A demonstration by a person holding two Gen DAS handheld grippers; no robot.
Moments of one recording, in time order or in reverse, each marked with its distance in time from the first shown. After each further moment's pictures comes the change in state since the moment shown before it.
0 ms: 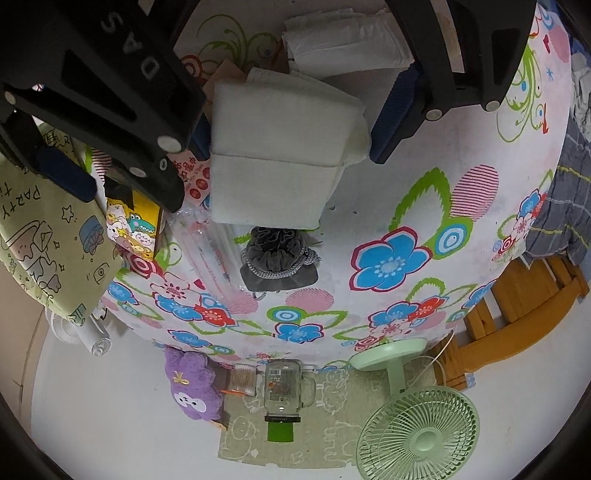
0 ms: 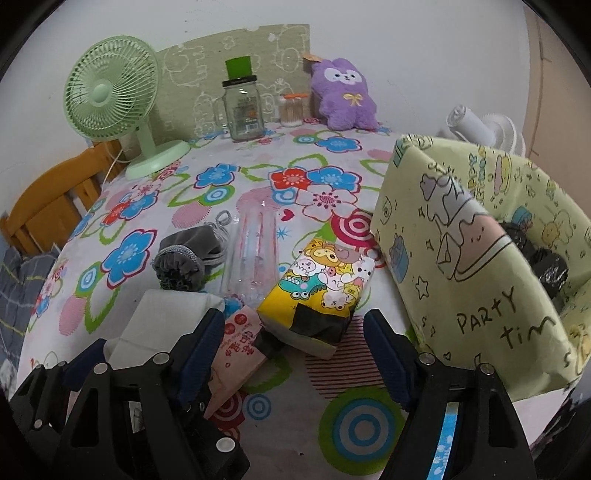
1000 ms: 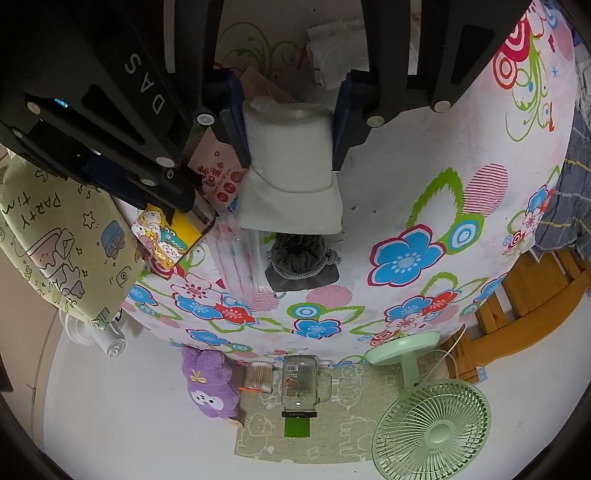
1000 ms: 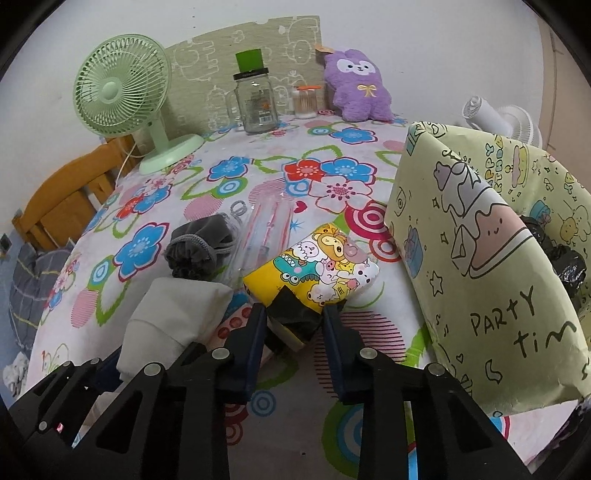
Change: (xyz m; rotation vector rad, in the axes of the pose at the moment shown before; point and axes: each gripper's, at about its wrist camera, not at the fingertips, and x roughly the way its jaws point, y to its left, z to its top) left arm -0.007 -0.007 -0.003 0.017 -0.011 -0.042; right arm 0.002 -0.003 -0.001 -0.015 0.026 0.081
